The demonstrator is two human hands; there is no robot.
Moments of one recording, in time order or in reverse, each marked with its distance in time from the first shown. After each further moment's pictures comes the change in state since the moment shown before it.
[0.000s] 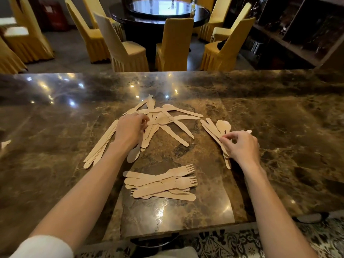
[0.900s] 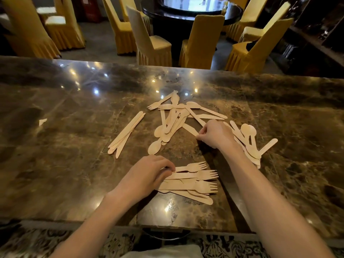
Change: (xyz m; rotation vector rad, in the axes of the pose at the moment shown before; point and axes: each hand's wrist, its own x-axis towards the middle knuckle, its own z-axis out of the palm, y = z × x) left_hand -0.136 0.008 -0.034 -0.302 -0.276 0.217; right_hand 0.005 -0.112 0.050 -0.239 -0.488 -0.273
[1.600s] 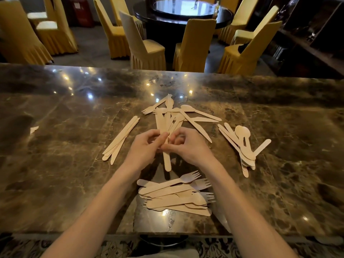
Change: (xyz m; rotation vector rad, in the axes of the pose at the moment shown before) left_hand 0.054 0.008 -0.021 -0.707 0.243 -0.434; right_hand -0.059 -0.046 -0.001 0.684 -0.104 -0.239
